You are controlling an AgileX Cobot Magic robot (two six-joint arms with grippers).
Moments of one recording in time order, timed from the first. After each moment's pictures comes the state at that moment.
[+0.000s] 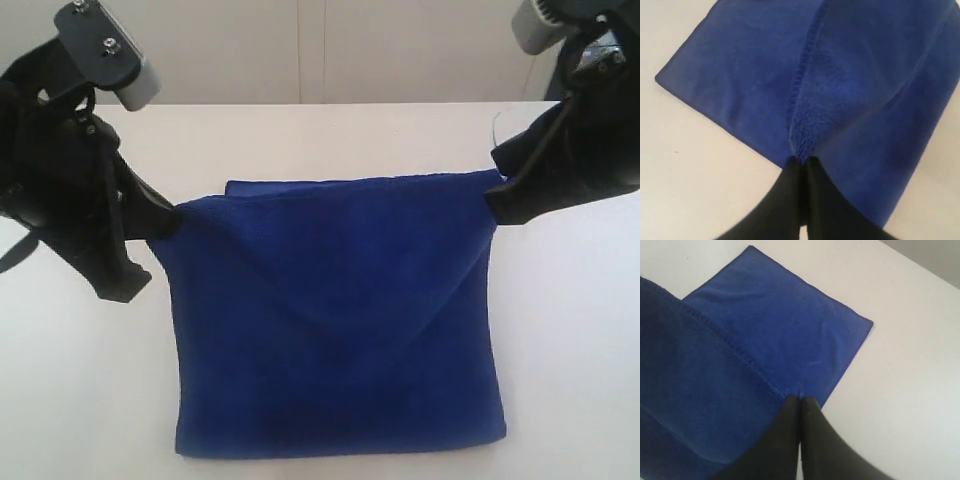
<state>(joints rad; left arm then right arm) -0.63 1.15 -0.95 -0.21 0.74 0.53 0.28 1.07 -0.92 0.10 0.66 -0.32</state>
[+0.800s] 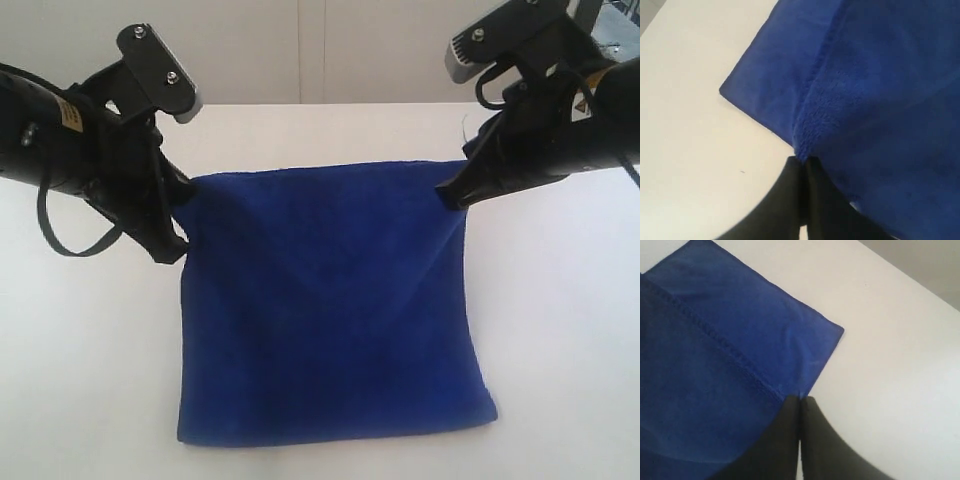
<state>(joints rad) -0.58 1.35 -0.95 -0.05 0.47 0.54 0.28 1.30 -0.92 -0.14 0.43 -0.16</state>
